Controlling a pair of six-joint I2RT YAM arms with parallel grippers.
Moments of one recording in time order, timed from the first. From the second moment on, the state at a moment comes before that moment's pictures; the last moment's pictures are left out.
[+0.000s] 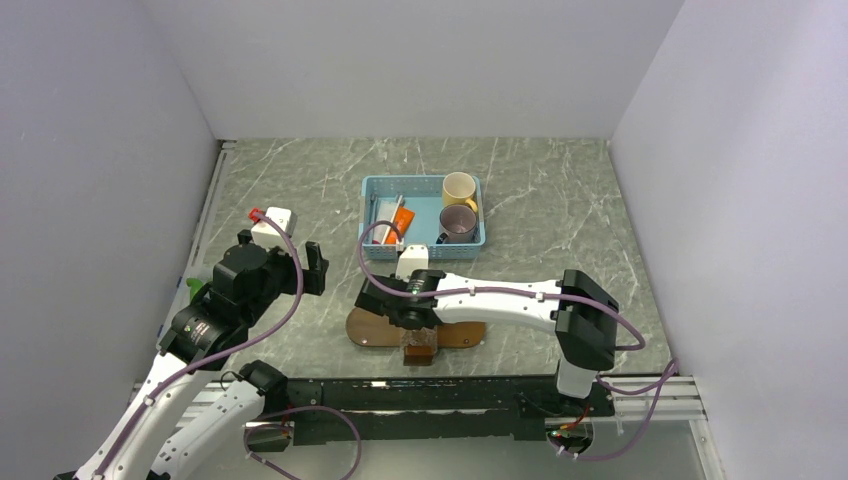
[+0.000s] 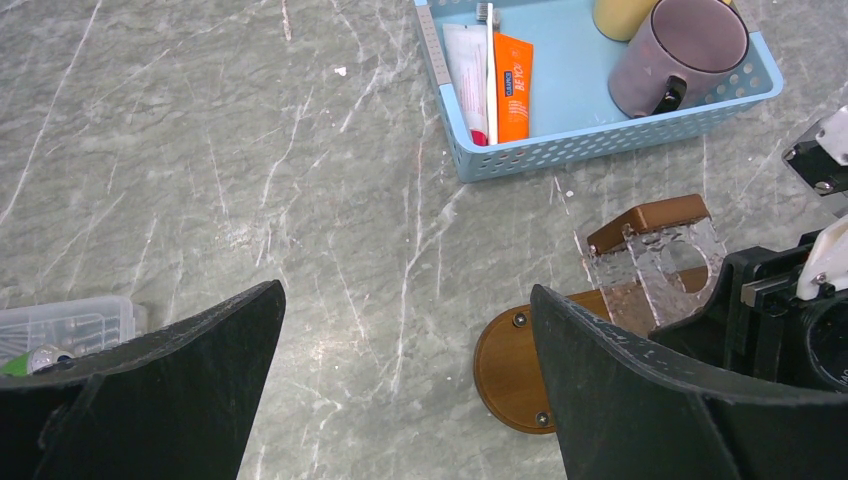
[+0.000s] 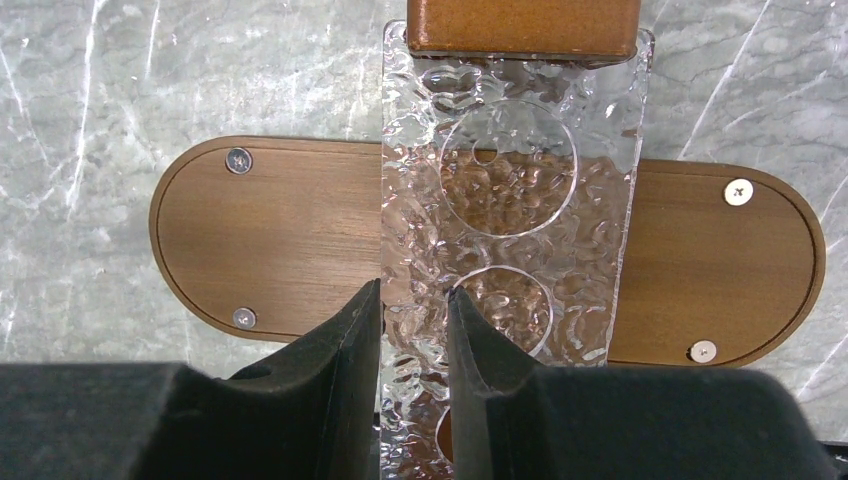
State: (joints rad) left arm -0.52 0.59 0.85 -0.68 -0.23 -0.20; right arm 1.27 1.74 1.34 -0.86 0.54 1.19
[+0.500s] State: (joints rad) left arm -0.52 0.58 0.85 -0.68 -0.23 -0.20; right arm 1.27 1.76 1.34 -0.86 0.54 1.20
